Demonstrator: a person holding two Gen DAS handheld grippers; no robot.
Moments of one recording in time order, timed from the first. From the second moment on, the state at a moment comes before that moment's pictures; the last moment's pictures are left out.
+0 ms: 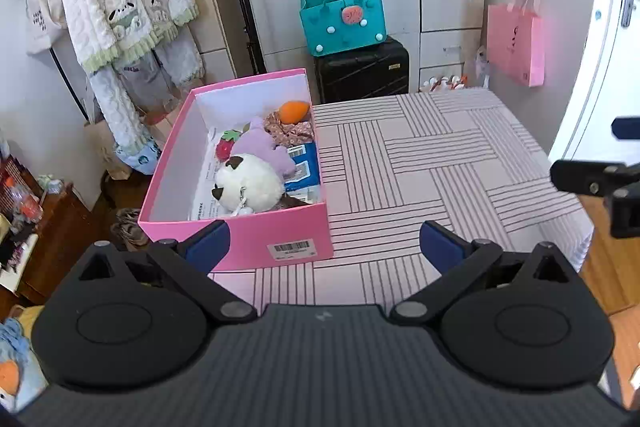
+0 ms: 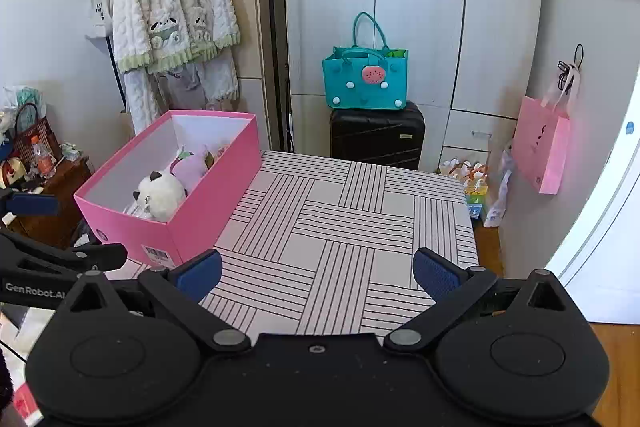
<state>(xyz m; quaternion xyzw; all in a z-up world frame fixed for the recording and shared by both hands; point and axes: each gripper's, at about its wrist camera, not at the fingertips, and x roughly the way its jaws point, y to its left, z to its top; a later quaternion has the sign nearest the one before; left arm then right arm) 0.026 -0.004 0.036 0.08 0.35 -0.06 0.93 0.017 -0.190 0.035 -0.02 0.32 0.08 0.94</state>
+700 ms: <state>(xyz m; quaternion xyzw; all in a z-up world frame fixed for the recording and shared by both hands) 0.013 0.007 0.019 0.03 0.31 -0.04 0.95 -0.002 -0.185 0.021 -0.02 0.28 0.05 0.96</state>
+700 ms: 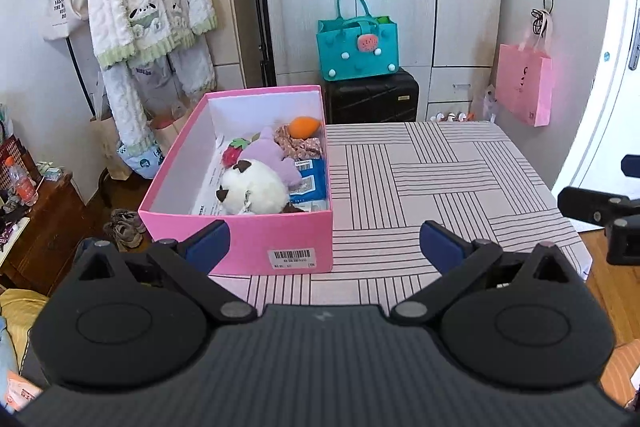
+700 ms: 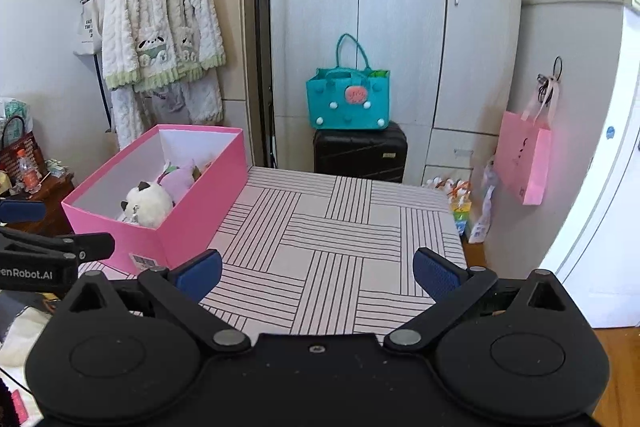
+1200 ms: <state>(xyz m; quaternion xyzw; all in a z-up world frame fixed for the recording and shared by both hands) 0.001 0.015 0.016 0.02 0.28 -0.02 0.96 -0.023 -0.188 0.013 -0.03 0.24 0.03 0.97</state>
